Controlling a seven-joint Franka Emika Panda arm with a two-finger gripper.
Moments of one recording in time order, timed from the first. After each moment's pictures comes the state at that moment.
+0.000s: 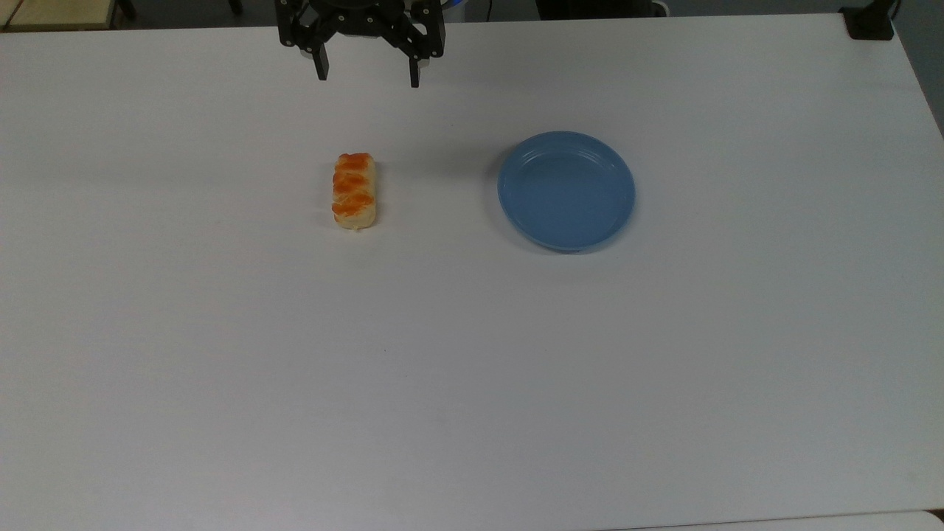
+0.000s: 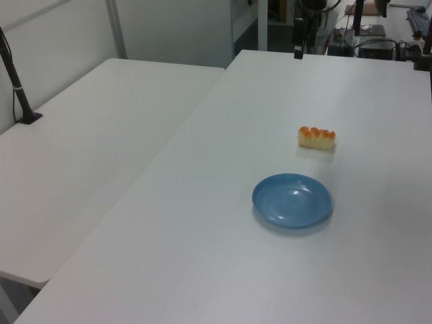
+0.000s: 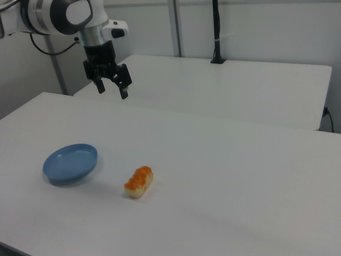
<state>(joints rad) 0.10 0.10 -0.11 -1.53 0.00 1.70 0.06</state>
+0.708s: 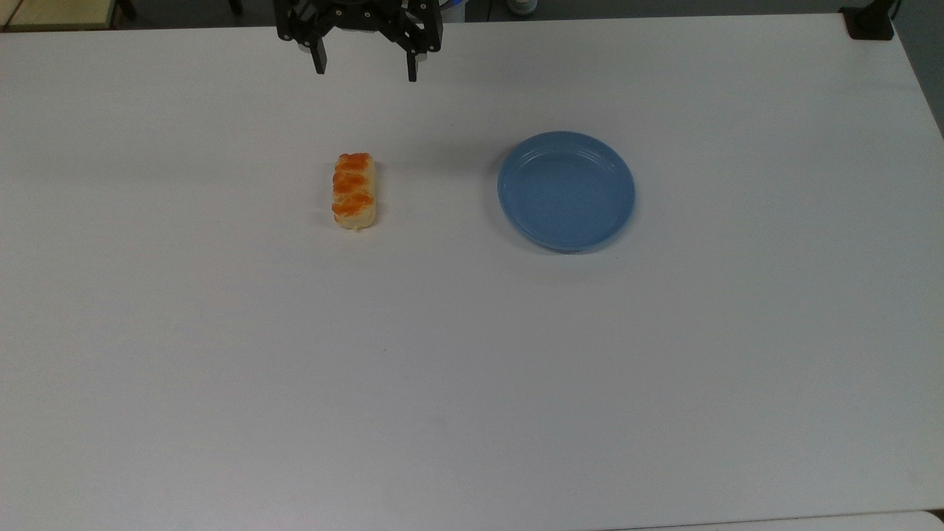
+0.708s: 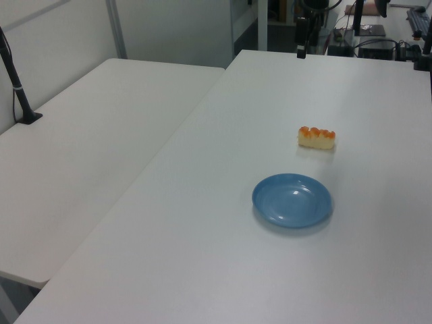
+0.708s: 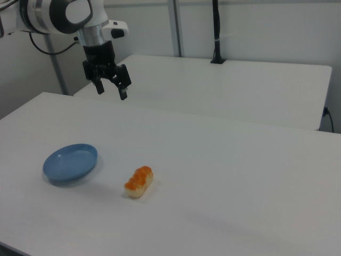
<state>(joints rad) 0.09 0.09 -0.11 -1.53 0.00 1.67 0.06</state>
